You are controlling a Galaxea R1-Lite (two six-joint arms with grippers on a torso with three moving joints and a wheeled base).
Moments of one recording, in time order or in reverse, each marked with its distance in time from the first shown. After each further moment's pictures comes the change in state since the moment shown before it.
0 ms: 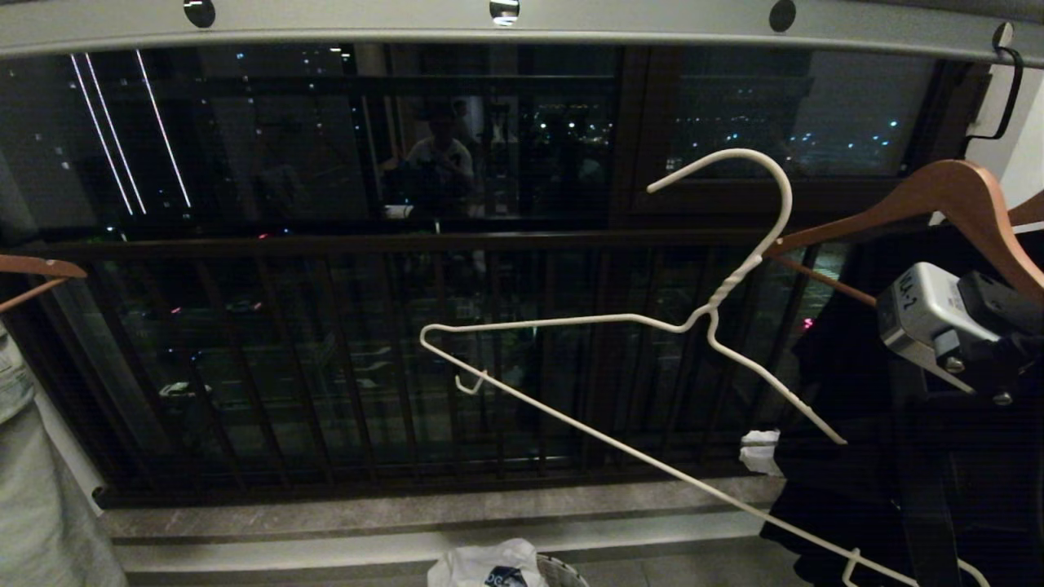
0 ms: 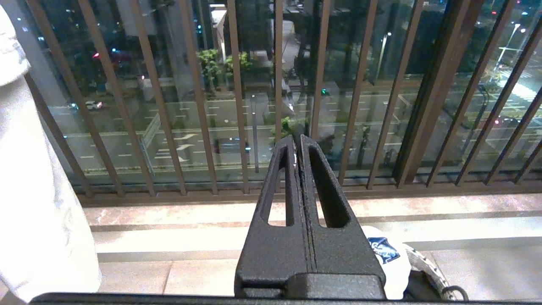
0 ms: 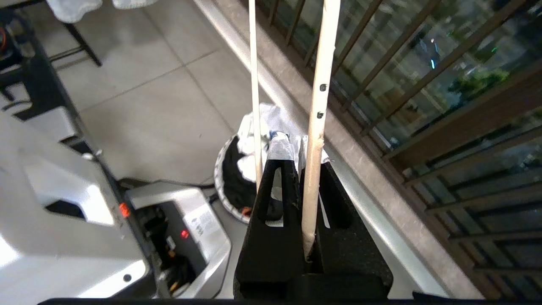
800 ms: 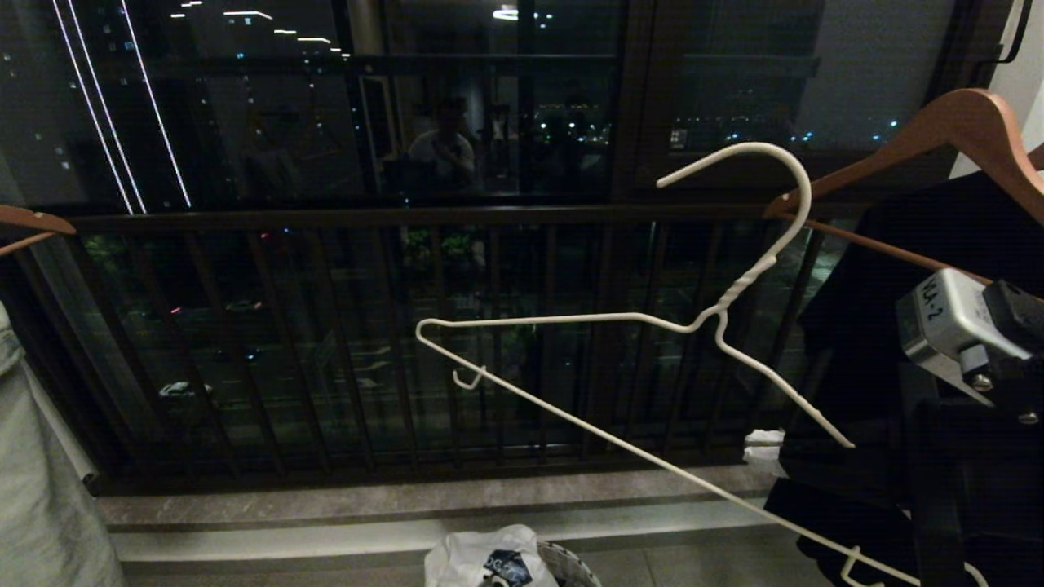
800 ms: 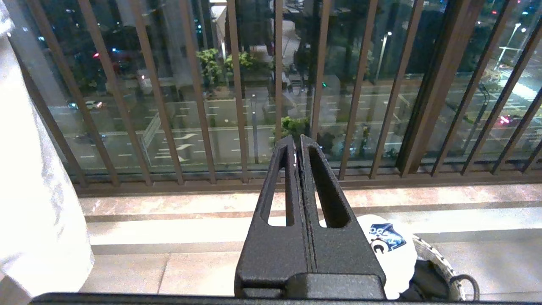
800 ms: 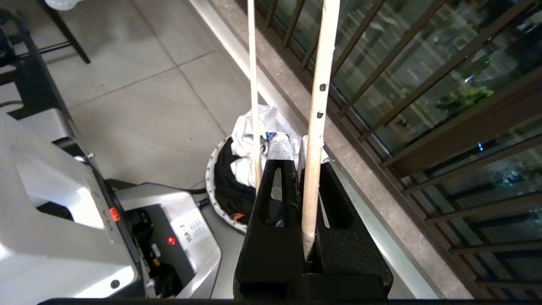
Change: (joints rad) left arm 0.000 0.000 0.000 0.000 0.000 0.000; right arm 0.000 -0.028 0.048 -0.063 0.000 -0.028
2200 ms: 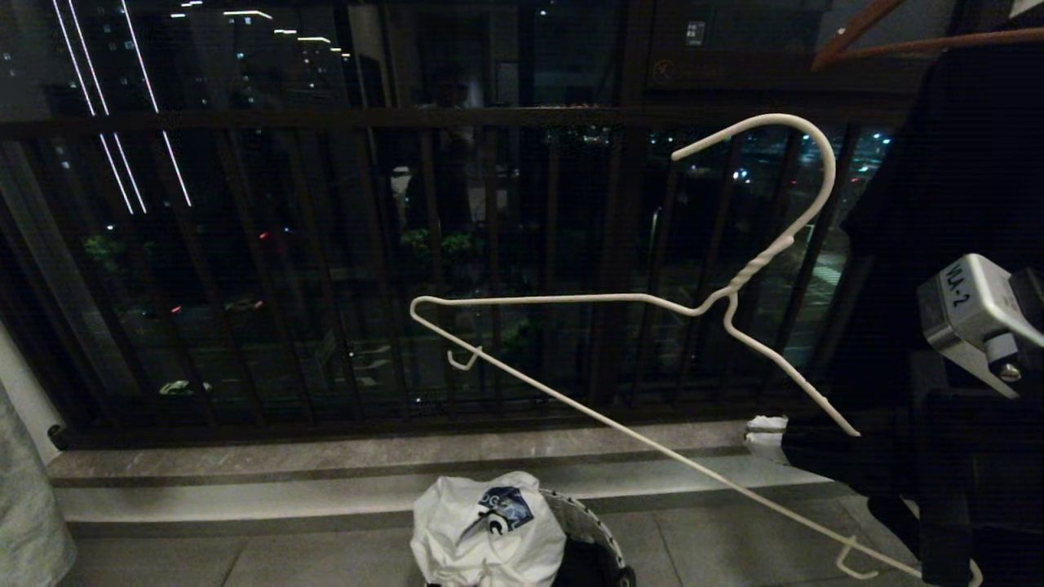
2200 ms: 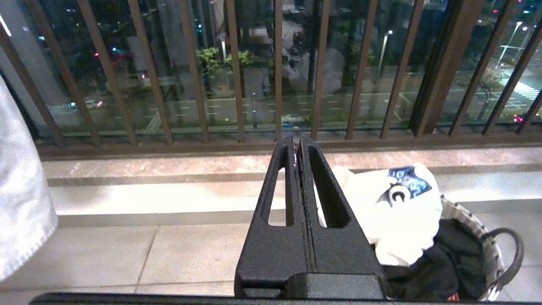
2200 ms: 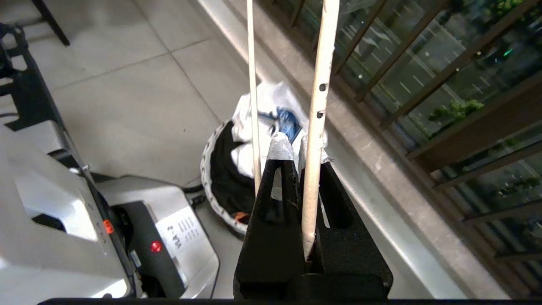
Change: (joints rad) left arm 0.000 0.000 0.000 0.000 0.000 0.000; right arm 0.000 -0.013 0.017 -0.053 0.000 -0.002
